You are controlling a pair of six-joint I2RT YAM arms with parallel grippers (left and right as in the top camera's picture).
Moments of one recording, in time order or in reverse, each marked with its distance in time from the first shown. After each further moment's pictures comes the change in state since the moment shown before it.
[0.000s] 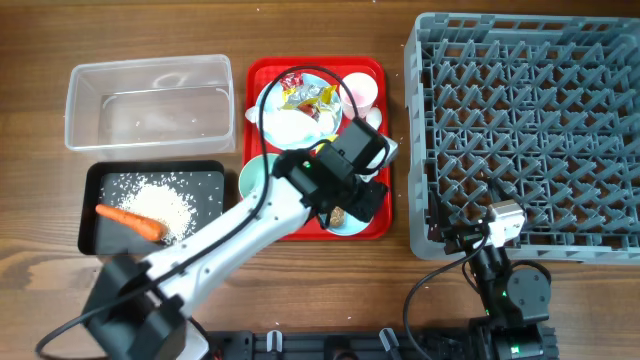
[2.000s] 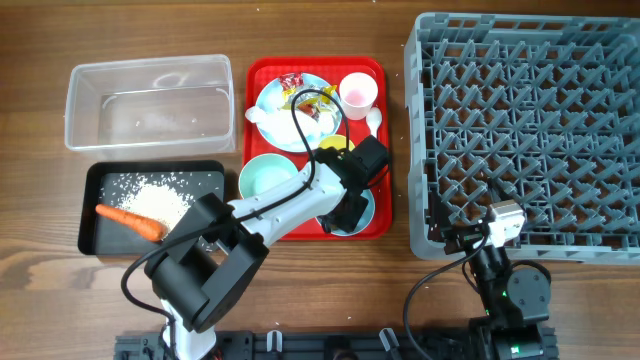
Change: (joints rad) left arm 0.001 0.293 0.000 -0.108 -0.152 -0.062; right arm 0.000 0.000 0.000 0.000 0.000 0.000
